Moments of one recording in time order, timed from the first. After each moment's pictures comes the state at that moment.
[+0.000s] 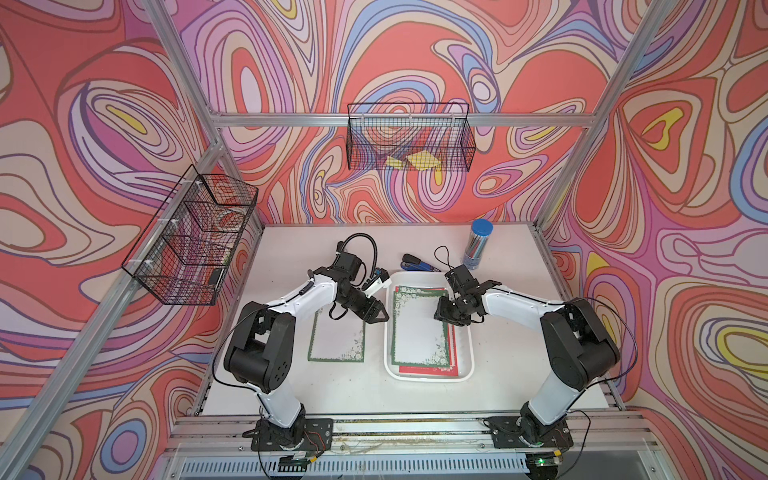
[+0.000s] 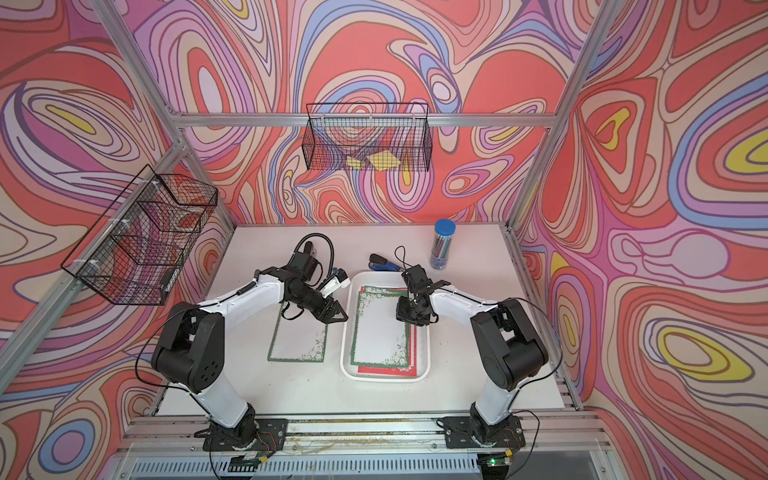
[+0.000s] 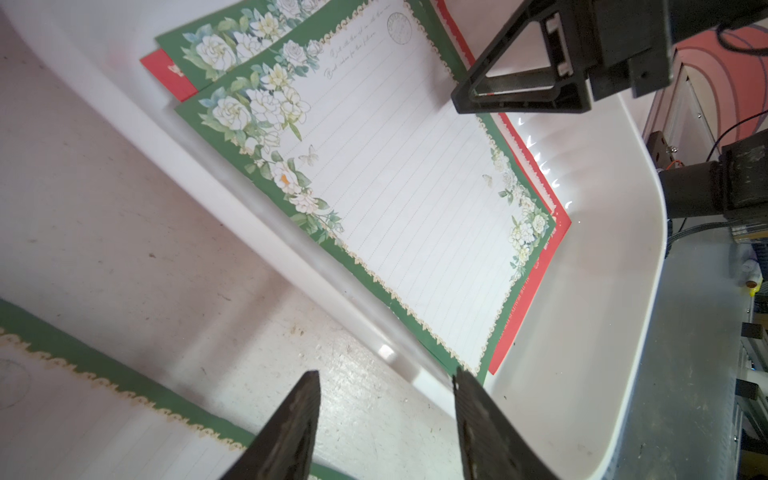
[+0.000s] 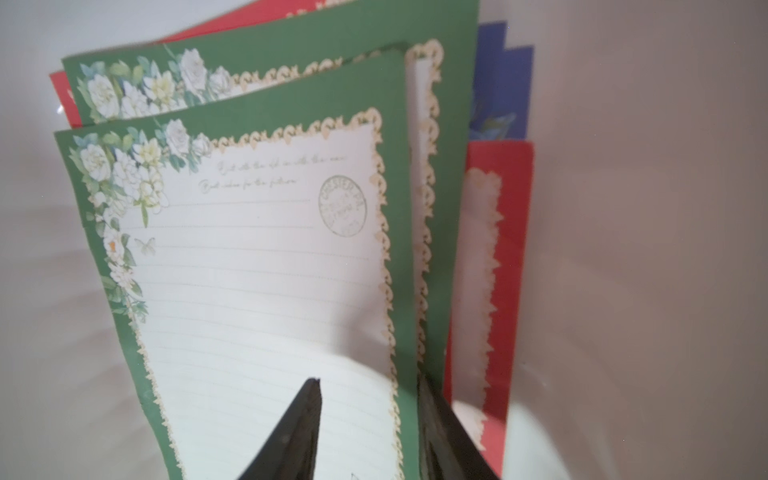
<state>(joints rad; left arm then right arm) -0.37 1.71 1.15 -0.70 0.65 0.29 0.45 1.72 1.02 -0.49 -0.20 0.63</state>
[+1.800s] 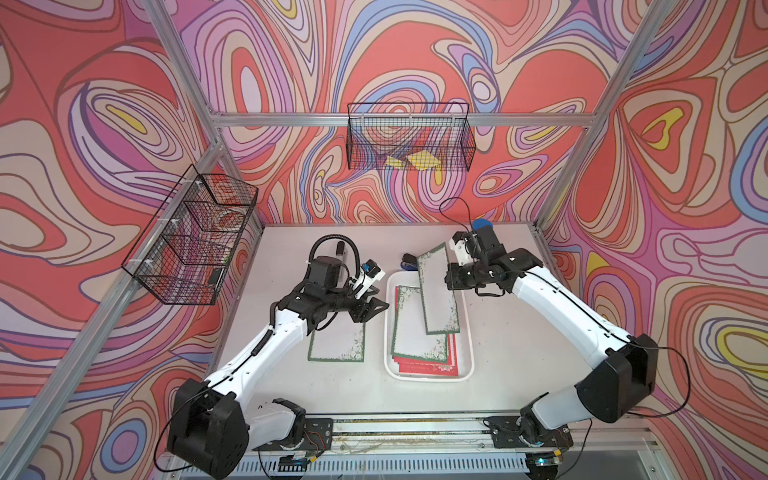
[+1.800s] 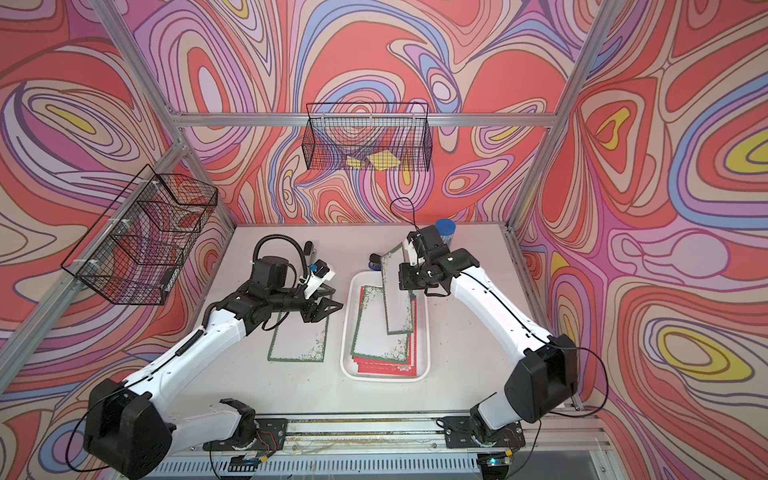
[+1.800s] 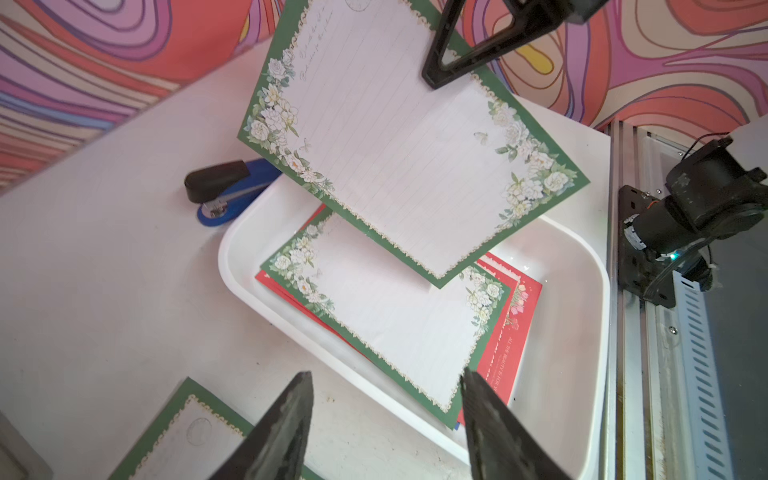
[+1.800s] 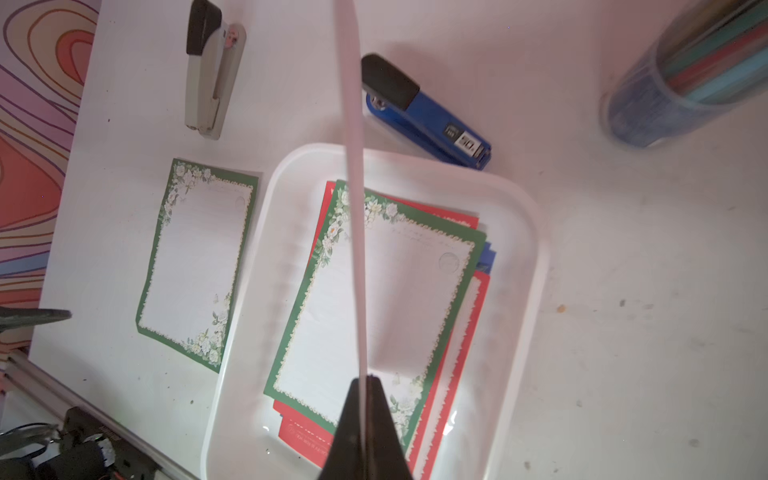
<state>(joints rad) -0.38 1.20 0.91 -0.34 0.66 0.31 0.45 1.49 1.46 -0.91 -0.10 0.28</state>
